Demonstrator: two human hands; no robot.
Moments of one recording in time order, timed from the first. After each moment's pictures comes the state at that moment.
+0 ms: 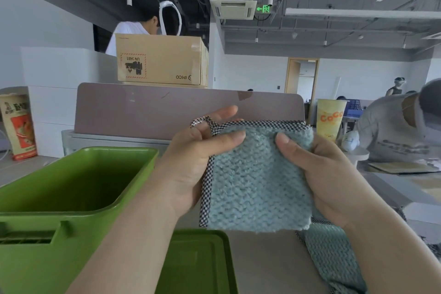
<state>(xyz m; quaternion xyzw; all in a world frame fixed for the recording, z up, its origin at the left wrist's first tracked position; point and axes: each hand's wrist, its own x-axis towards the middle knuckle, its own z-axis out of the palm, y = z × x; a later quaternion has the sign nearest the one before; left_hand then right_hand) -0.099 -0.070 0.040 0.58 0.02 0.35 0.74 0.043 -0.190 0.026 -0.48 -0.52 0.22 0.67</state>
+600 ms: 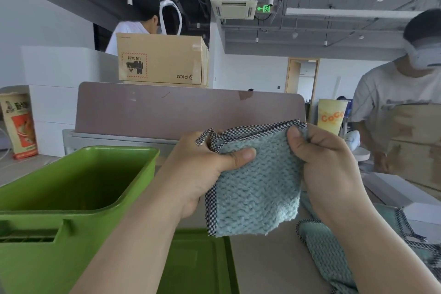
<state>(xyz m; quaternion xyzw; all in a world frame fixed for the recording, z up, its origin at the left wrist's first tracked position) -0.100 -0.073 0.034 0.67 0.15 0.37 0.62 0.031 -0.181 0.027 -0.54 -0.42 0.06 0.73</state>
